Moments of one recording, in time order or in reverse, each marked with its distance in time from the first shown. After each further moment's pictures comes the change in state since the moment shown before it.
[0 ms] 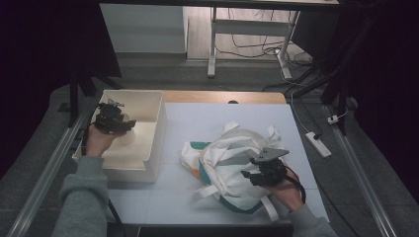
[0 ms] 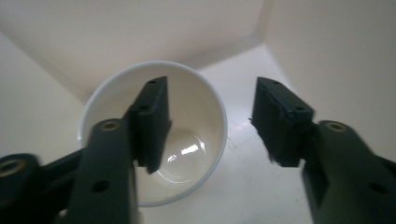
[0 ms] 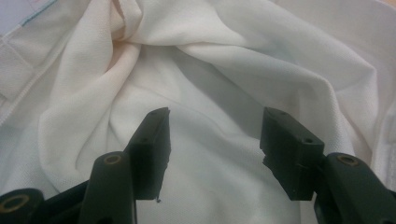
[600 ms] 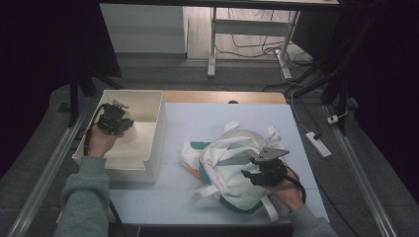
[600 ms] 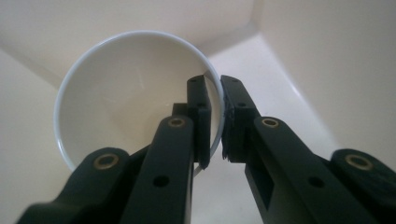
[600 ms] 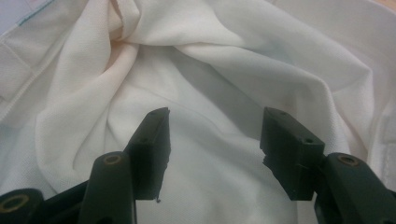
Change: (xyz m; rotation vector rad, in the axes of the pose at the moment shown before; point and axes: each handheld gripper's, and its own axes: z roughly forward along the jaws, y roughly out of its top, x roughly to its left) left arm -0.009 0.003 -0.003 0.011 0.014 0.055; right arm 0.000 0.000 -0.001 -0.003 -0.008 -0.004
